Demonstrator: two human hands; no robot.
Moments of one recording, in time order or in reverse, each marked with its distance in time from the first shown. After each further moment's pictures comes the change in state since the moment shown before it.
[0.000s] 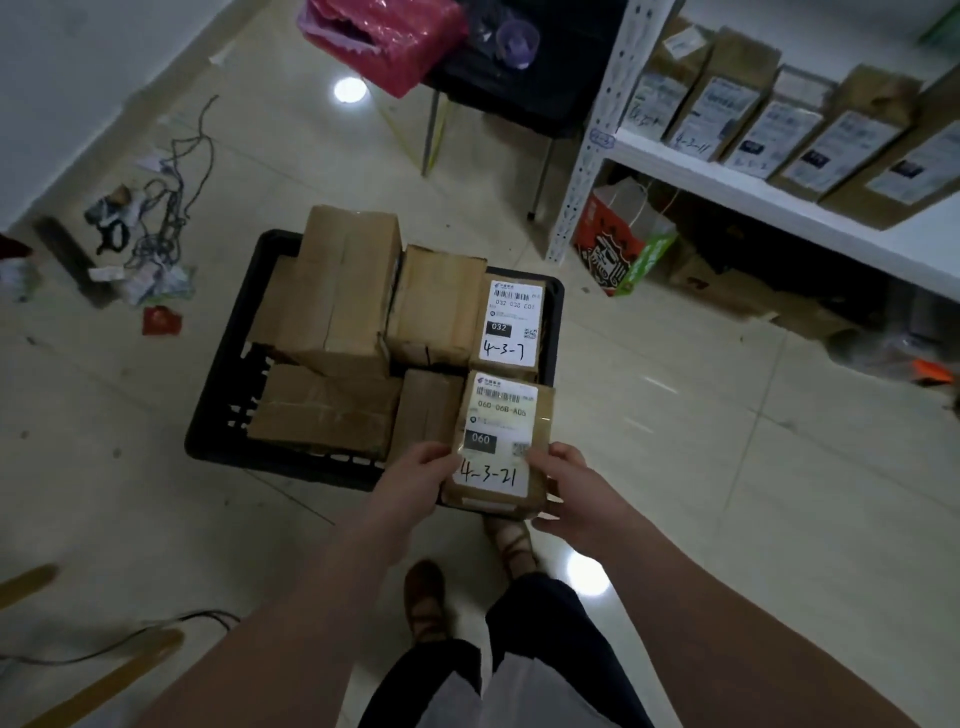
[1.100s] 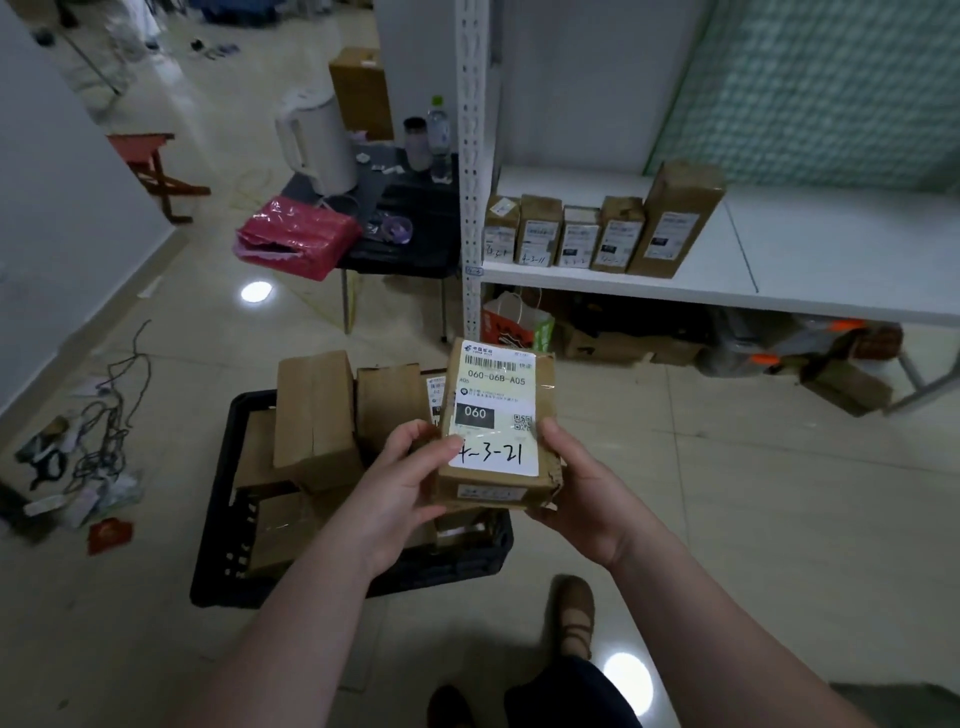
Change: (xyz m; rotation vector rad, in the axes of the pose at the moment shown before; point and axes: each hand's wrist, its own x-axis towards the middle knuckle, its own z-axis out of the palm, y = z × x) left_hand -0.137 0.066 -0.025 -0.082 -0.489 0.446; right_hand -0.168 0.003 0.025 0.250 -0.047 -0.516
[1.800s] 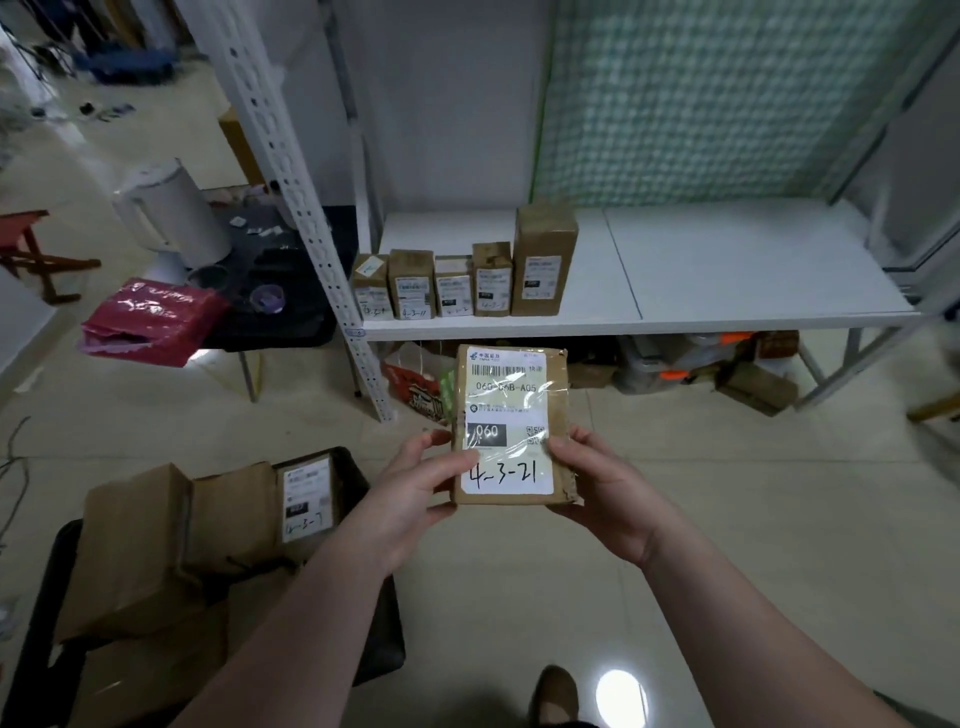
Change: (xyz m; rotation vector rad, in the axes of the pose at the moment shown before) left_hand 0.136 0.030 0.213 0.141 -0.099 -0.034; right_hand 0.000 -0.137 -0.216 0.020 0.091 -0.112
